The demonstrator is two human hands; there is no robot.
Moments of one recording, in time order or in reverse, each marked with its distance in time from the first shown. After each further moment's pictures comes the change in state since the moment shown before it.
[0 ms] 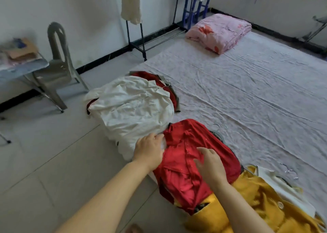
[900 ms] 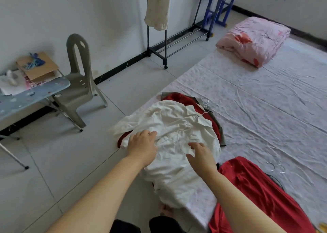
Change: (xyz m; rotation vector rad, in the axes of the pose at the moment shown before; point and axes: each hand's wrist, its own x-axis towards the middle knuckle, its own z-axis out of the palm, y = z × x) left_hand 0.201 -0.289 -0.143 0.095 -0.081 -0.083; right_hand 0.248 -0.280 0.125 -0.020 -0.147 -0.042
